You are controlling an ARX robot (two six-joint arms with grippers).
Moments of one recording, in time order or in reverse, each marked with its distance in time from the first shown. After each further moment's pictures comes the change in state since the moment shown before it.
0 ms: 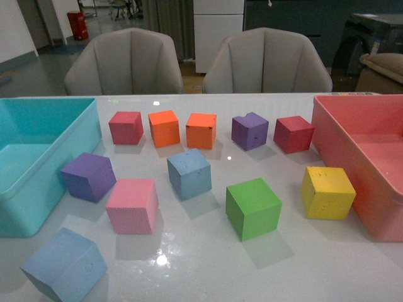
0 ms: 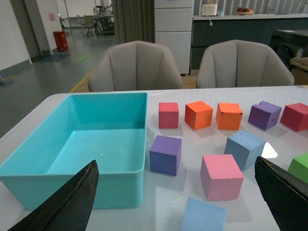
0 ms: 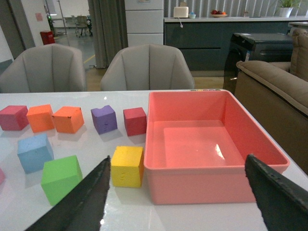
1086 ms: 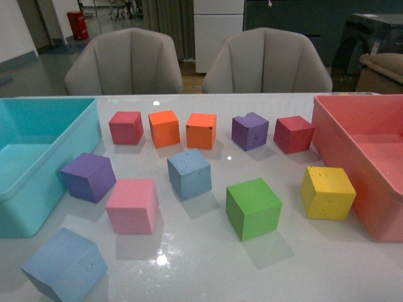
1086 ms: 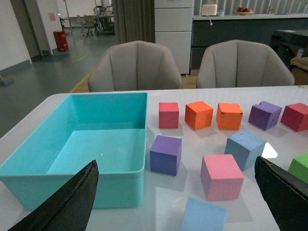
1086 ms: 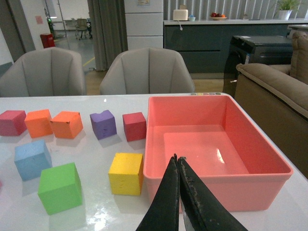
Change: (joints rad) left arm 0.000 0.000 0.000 0.000 0.000 0.000; right arm 0.000 0.185 0.000 0.195 0.001 0.001
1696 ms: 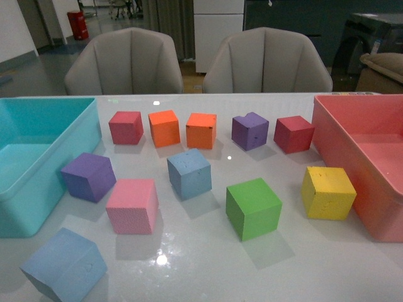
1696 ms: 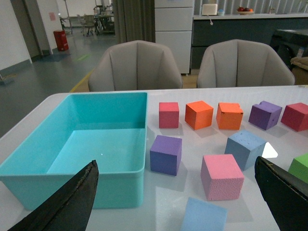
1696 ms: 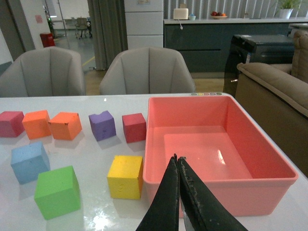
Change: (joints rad) left arm 0.000 0.000 0.000 0.000 0.000 0.000; right arm 0.000 0.176 0.000 0.174 0.000 0.000
